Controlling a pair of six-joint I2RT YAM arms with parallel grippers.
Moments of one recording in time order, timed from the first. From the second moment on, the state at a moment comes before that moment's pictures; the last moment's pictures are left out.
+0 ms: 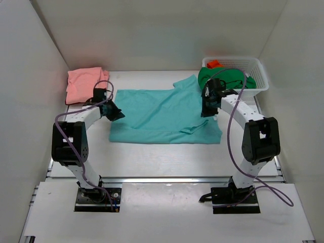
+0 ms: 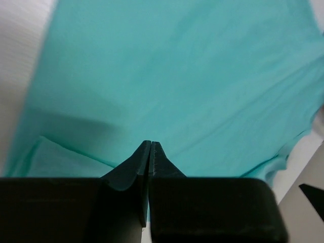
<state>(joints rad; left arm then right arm) -0.02 1.71 1.08 -0.31 0.24 -0.74 0.22 1.74 1.34 -0.65 -0.05 0.27</state>
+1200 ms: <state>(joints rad) -0.10 1.17 0.88 -0.65 0.07 -0.76 0.47 1.27 0.90 -0.83 -0.20 0.48</state>
